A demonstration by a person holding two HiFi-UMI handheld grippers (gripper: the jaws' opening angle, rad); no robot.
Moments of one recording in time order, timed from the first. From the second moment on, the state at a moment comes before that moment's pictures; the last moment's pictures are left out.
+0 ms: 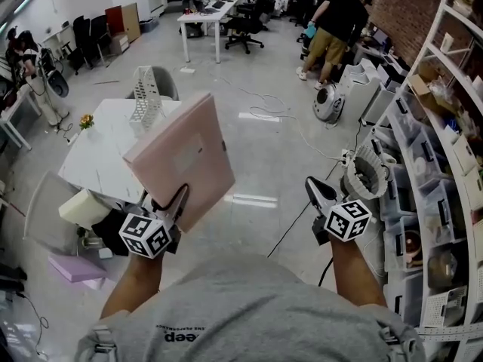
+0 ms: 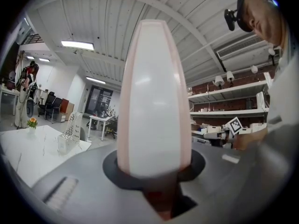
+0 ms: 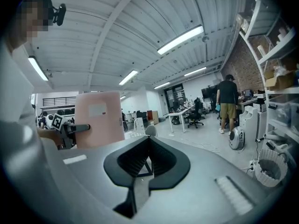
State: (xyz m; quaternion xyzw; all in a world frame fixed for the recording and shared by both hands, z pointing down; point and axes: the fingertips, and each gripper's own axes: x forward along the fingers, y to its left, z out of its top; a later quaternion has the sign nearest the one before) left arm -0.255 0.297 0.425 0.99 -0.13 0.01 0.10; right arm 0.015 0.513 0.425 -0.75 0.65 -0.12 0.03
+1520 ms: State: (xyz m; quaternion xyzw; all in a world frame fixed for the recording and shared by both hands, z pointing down) left arm -0.086 -0.056 0.424 1.00 -0.03 0.00 0.08; right arm 0.130 0.148 0.420 -0.77 0.63 -0.11 0.03
